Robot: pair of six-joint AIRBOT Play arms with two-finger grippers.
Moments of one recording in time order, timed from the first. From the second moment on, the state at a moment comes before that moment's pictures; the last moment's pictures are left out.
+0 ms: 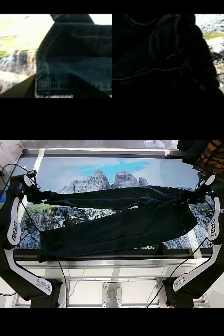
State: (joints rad) left arm 0.19 -1.83 1.67 1.54 -1.07 -1.57; right arm -0.37 -1.90 1.81 -1.46 1.26 1.49
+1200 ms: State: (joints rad) left arm 0.20 -1.81 1.66 1.79 -1.68 -1.43; right arm -0.36 -1.89 1.81 -1.46 1.46 1.50
